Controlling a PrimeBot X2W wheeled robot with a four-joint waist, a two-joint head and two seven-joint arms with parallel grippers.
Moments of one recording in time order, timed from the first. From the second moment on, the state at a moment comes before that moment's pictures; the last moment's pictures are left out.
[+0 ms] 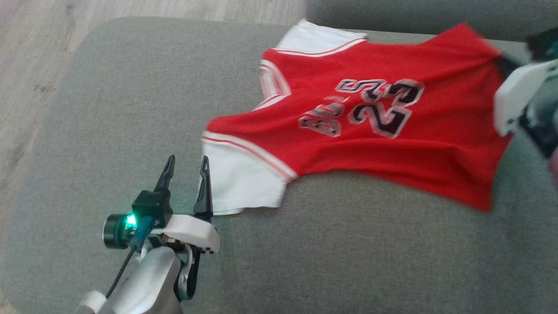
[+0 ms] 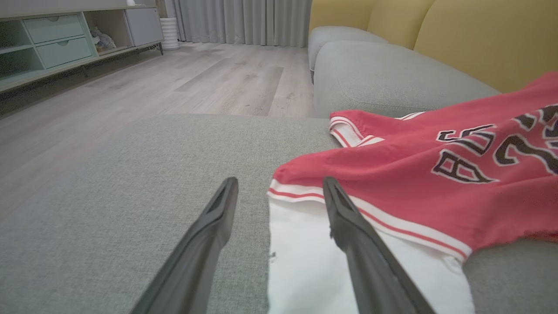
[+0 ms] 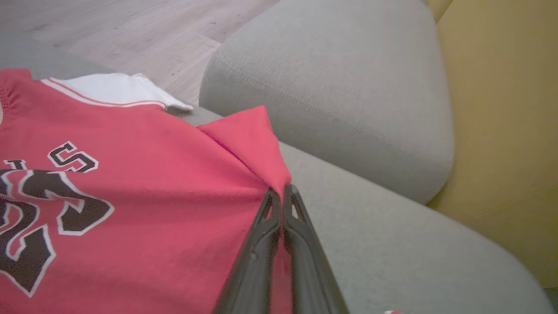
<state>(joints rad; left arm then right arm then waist) -0.36 0.15 -0.50 0.54 -0.46 0.18 -0.25 -0.87 -0.46 0.48 0.89 0.32 0.13 0.20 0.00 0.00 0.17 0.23</state>
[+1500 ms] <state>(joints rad) -0.28 0.15 -0.48 0.50 -0.46 0.19 -0.25 -0.06 -0.05 0.12 0.44 0.28 0.13 -0.24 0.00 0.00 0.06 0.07</state>
